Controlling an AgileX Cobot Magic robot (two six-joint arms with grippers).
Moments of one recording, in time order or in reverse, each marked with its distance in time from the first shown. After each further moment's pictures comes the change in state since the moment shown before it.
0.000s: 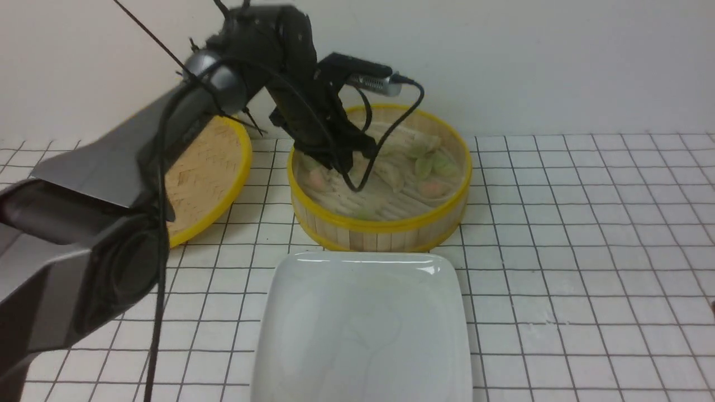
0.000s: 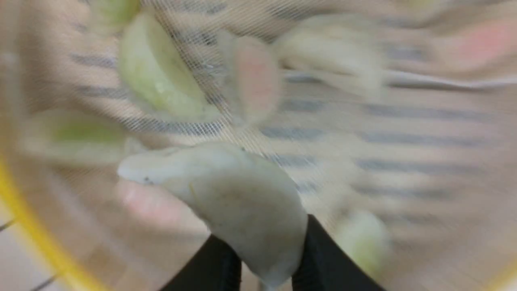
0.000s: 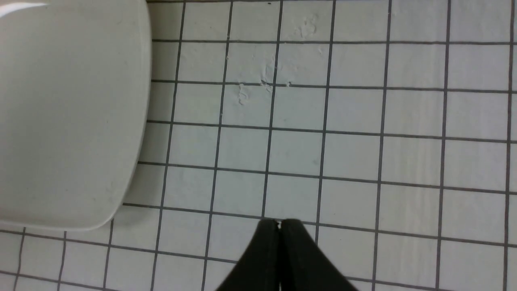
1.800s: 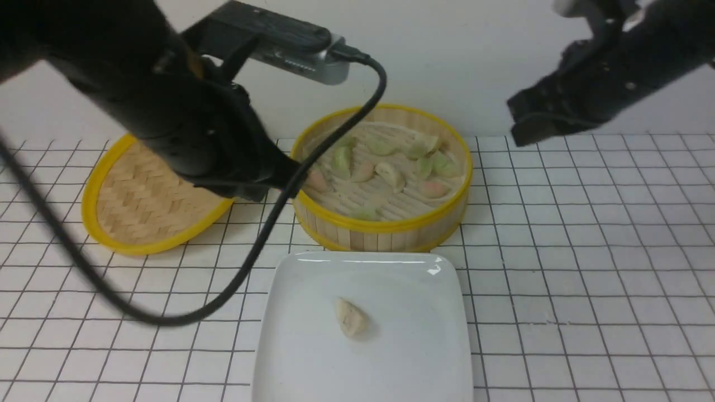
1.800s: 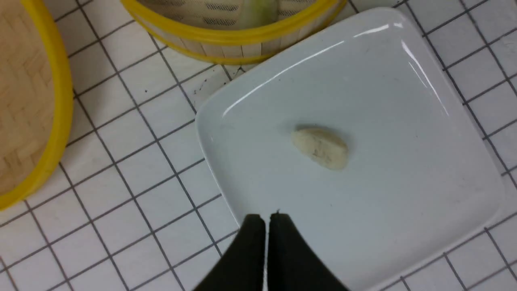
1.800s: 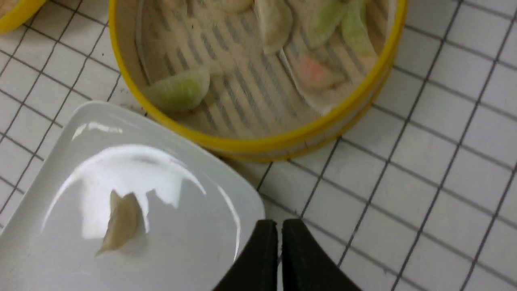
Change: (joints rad) right arm 0.268 0.821 -0.824 0.060 -0.044 -0.191; left arm -0.138 -0.948 0.943 0.139 -0.101 -0.201
